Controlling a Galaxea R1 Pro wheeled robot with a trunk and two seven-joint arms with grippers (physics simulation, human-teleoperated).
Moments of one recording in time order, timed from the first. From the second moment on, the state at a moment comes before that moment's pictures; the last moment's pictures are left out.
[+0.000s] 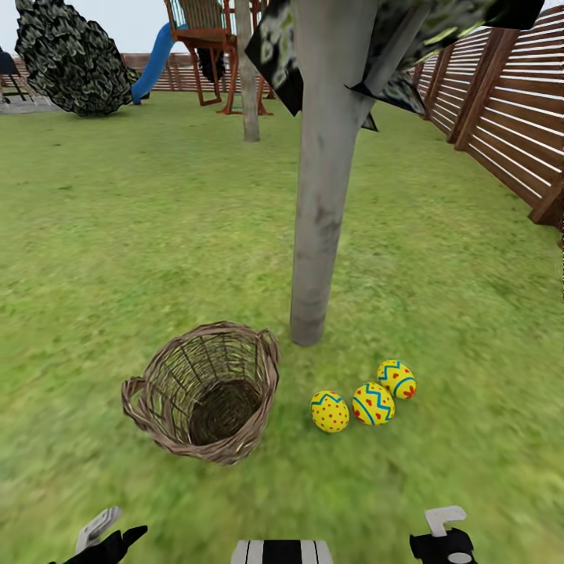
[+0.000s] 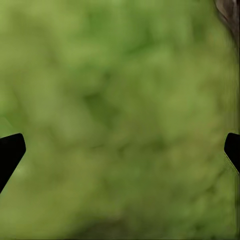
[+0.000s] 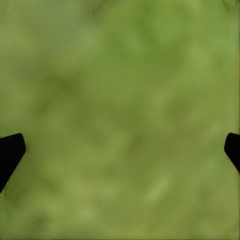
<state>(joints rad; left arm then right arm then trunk) -0.36 0.26 0.46 -0.35 0.18 0.33 -0.56 -0.50 -0.16 0.46 -0.08 -0.29 -0.12 -0.13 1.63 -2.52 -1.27</state>
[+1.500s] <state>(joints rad) -0.36 0.23 0.41 -0.21 0.18 0.23 -0.35 -0.43 -0.15 0.46 -0.01 -0.29 -0.11 -0.14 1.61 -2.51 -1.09</state>
